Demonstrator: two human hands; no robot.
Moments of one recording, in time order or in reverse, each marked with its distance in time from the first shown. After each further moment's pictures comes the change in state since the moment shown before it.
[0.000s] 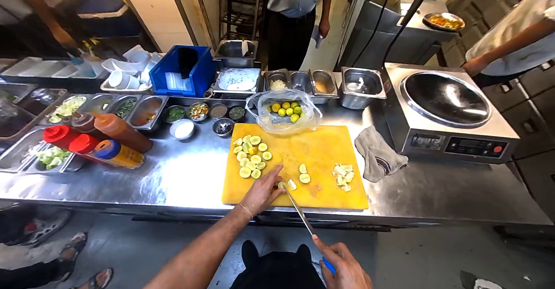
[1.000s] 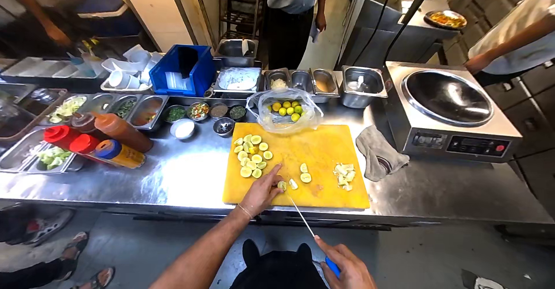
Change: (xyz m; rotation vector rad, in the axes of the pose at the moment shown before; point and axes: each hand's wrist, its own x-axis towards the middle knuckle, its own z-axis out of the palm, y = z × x) left_hand -0.006 -0.001 0.000 -0.034 0.023 -0.031; right_hand 0.000 0.005 -0.008 0.132 -0.025 -0.047
